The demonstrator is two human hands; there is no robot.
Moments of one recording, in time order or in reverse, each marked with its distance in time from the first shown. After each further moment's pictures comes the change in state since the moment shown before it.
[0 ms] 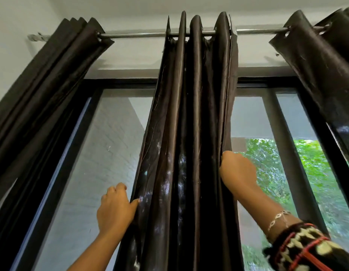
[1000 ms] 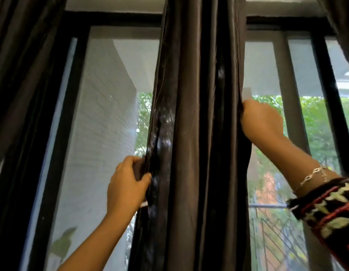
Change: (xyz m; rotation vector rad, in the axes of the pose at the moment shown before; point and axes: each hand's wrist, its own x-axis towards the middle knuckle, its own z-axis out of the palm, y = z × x) left_hand -0.056 -0.061 -0.018 -0.473 -0.135 0.090; right_hand -0.041 -0.031 -0.009 -0.091 0.022 0.039
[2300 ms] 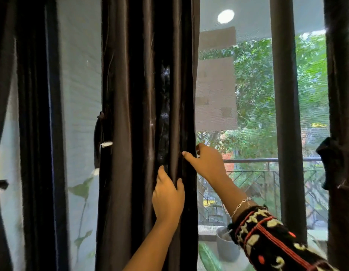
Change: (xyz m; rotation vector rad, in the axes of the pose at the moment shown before) left_hand -0.164 0.030 0.170 0.339 -0.093 -0.204; right_hand -0.154 0.097 0.113 0.588 -0.478 0.012
